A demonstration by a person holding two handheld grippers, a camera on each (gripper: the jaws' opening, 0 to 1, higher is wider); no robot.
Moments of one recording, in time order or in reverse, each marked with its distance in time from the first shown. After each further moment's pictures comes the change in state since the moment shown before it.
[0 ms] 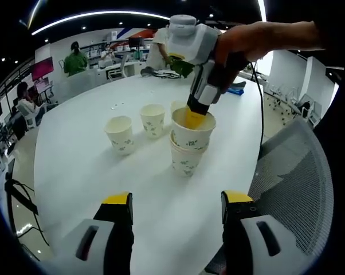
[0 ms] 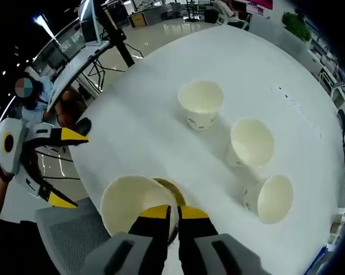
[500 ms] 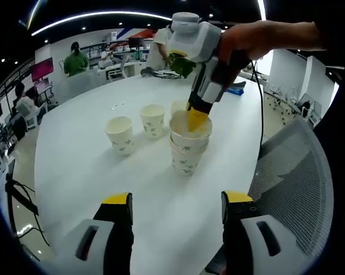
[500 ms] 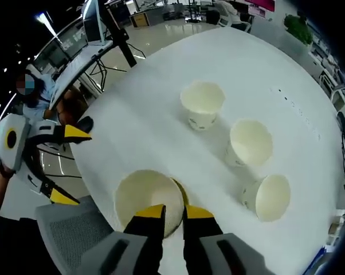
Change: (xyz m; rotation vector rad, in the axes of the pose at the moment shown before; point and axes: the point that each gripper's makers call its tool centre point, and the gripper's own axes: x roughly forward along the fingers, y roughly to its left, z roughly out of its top) left arm -0.001 -0.003 0.003 0.005 0.000 0.000; right arm -0.009 0.003 -0.003 -0.015 -0.008 -0.007
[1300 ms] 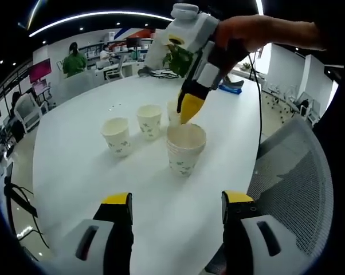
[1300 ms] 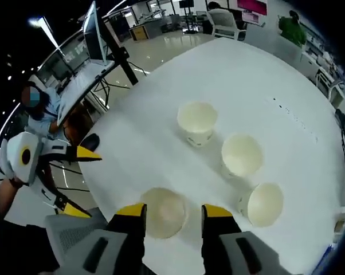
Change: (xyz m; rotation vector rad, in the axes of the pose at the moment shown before) left arm 0.003 -0.006 0.003 0.011 0.005 -0.012; right arm -0.018 -0.002 0.024 0.041 -0.138 0.048
